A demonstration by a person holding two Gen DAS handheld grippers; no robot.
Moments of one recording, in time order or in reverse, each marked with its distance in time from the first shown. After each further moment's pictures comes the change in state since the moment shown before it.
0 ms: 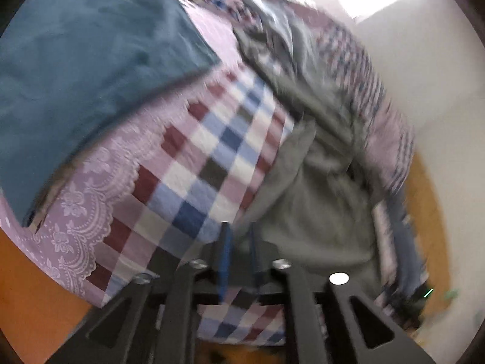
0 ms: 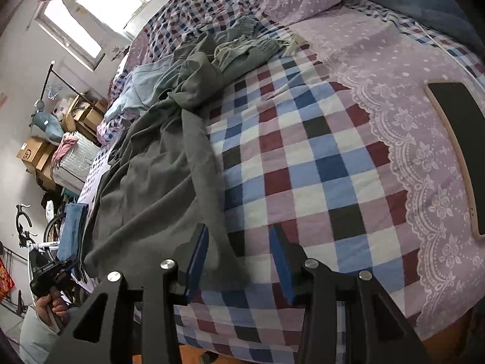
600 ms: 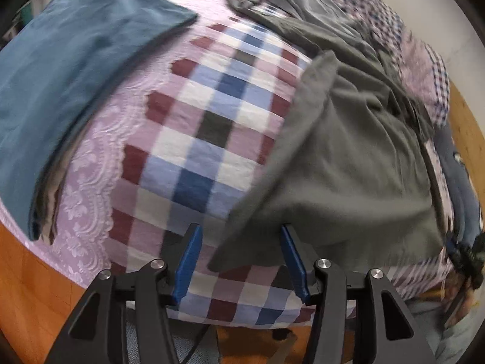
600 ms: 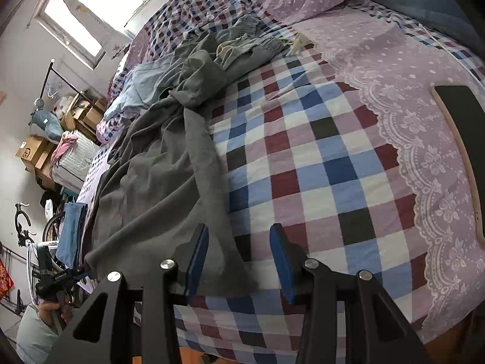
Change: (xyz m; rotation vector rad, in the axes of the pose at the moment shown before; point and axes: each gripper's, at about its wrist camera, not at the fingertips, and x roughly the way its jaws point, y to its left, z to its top) left arm 0.039 -0.029 -0.015 0.200 0.140 0.257; right arm 0.008 0.006 0.002 -0.004 0.006 -0.001
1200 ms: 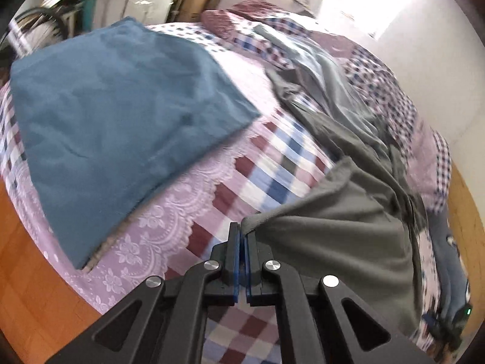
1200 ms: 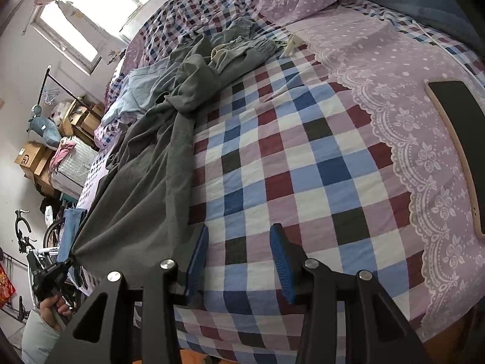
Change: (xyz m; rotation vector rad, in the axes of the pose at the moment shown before) left arm -0.051 0.056 0.009 -0.247 -0.334 -0.011; right arm -0.001 0.000 -0.001 0.001 0.001 0.004
